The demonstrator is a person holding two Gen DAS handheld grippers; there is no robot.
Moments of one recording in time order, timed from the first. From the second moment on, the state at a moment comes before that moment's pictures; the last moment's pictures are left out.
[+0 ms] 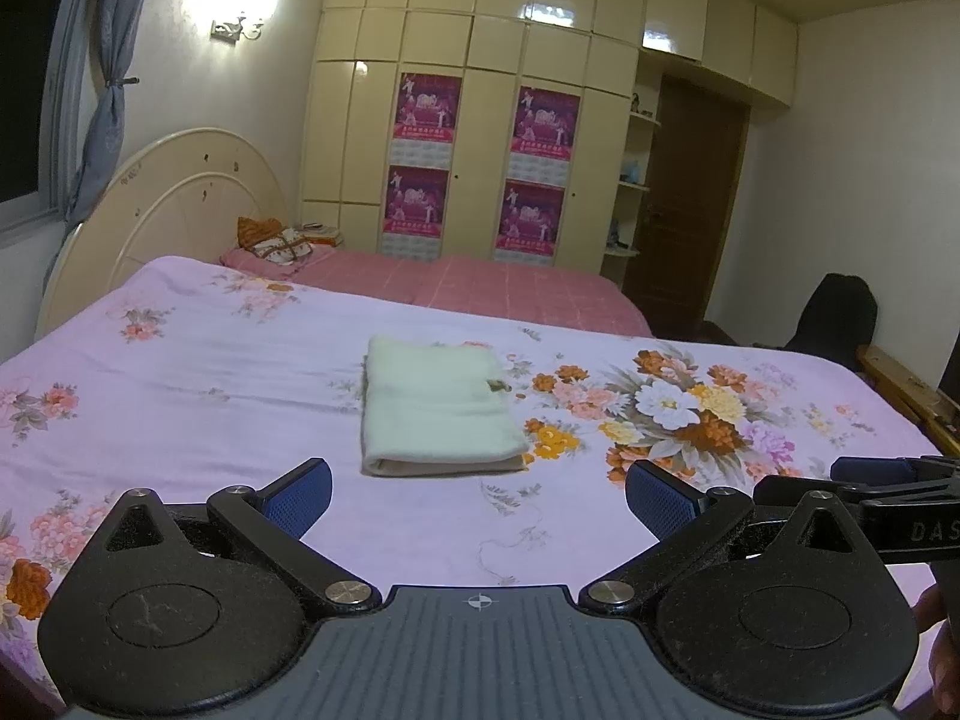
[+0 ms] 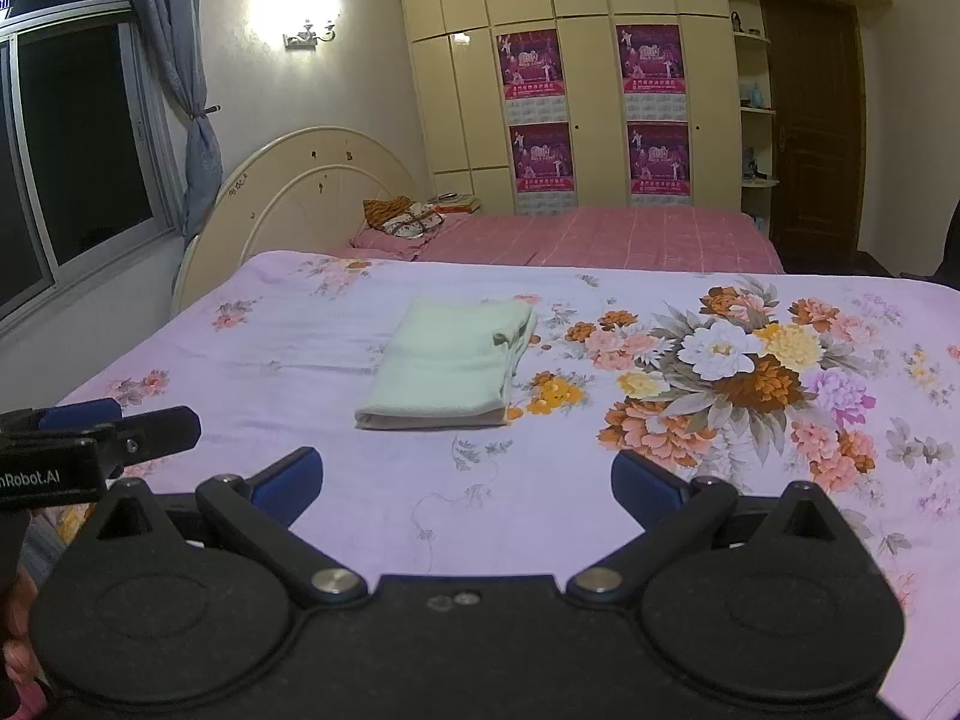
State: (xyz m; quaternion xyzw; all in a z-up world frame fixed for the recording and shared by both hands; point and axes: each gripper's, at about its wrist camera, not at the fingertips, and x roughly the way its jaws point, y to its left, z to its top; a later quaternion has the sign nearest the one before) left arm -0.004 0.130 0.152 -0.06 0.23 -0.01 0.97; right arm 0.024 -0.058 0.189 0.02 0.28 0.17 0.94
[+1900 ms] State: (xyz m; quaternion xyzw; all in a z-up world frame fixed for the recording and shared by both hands) left arm 0.006 0.140 0.147 -0.06 0.22 0.00 0.97; right arm 0.034 -0.060 0.182 0.01 0.28 0.17 0.94
